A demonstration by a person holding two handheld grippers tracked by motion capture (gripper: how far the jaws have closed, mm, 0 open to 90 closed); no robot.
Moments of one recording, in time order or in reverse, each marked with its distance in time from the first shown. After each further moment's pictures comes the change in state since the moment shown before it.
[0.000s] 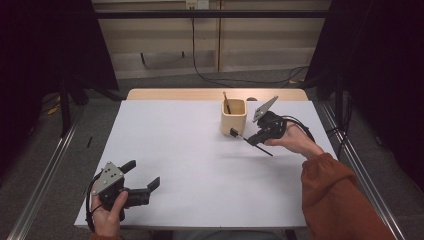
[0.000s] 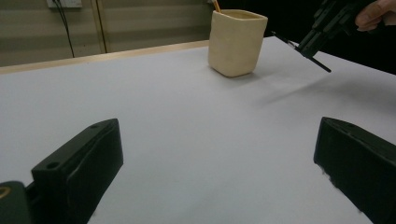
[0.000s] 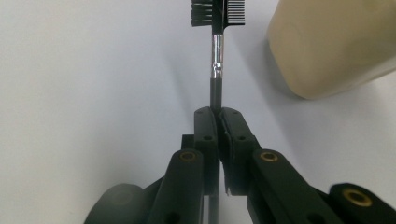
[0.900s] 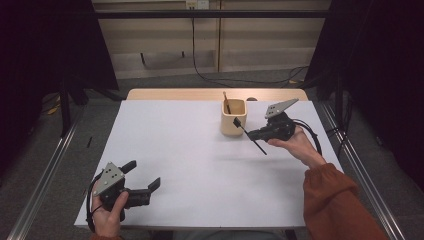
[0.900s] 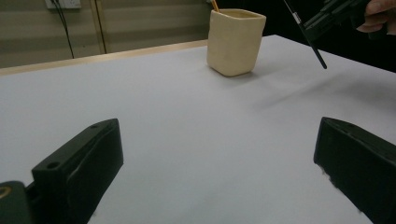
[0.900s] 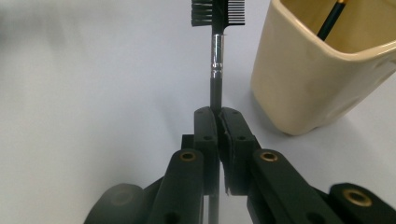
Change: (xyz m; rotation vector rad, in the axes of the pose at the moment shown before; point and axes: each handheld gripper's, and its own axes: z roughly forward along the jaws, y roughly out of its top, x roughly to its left) left arm -0.002 0.000 0.000 0.001 -0.002 0.012; right arm 0.006 -0.020 -0.015 -0.302 -0.035 0.077
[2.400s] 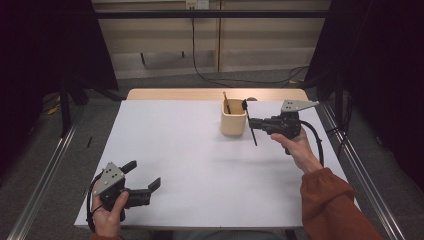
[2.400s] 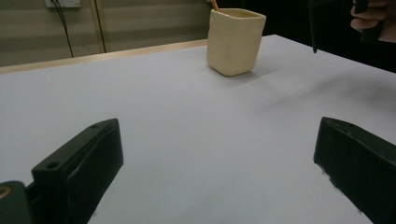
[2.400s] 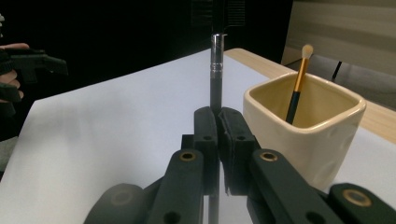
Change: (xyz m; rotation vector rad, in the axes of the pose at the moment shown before) left arm 0.000 0.000 0.001 0.002 -0.001 -0.001; right arm -0.001 -0.008 -0.015 -0.395 -0.016 0.092
